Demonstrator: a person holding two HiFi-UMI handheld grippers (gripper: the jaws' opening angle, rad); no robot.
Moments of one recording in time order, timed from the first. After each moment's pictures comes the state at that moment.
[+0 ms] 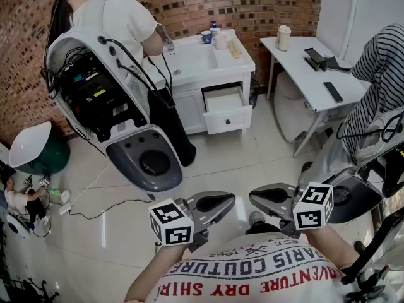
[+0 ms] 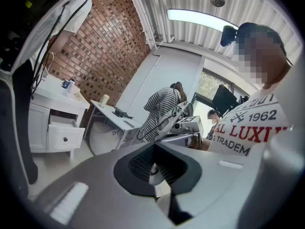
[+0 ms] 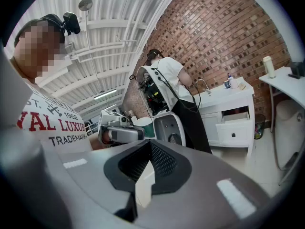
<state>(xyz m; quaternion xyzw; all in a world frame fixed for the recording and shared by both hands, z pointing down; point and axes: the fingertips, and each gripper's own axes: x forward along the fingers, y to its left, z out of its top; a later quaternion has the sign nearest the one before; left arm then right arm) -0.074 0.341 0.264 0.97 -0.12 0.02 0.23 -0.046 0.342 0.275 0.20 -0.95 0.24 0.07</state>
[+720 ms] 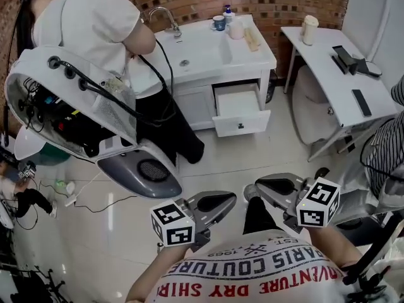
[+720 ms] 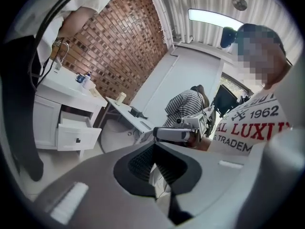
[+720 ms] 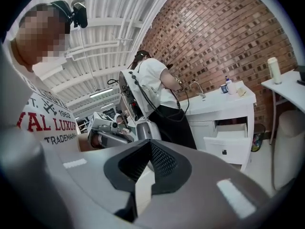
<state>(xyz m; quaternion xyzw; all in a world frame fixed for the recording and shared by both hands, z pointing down) -0.054 0.181 0.320 0.94 -0.18 0.03 0.28 -0.012 0.156 0.314 0.21 -0.95 0.22 0.06</state>
